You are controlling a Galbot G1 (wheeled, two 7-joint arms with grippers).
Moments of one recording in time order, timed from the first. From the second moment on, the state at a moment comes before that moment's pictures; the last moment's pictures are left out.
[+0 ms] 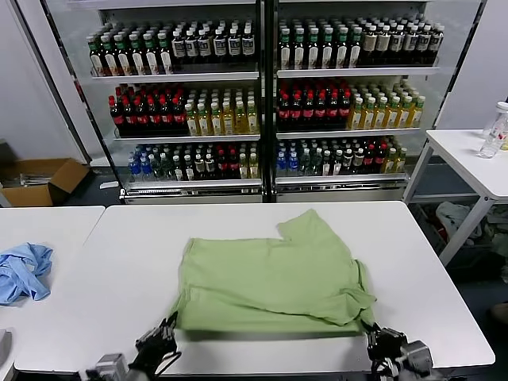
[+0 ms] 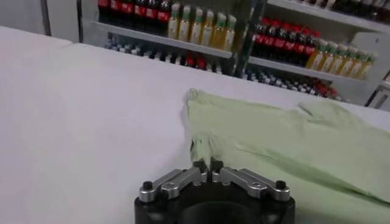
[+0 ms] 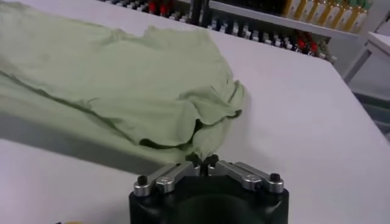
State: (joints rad) left arm 1.75 -1.34 -0.55 -2.24 -0.46 0.44 -0.14; right arm -1.79 0.83 0.59 2.30 0.48 -0.54 0.22
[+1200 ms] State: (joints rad) left arm 1.09 -1.17 -0.31 -1.75 -0.50 0.47 -0.25; right arm -0.62 1.03 0.00 1.49 0.68 -0.55 0.21
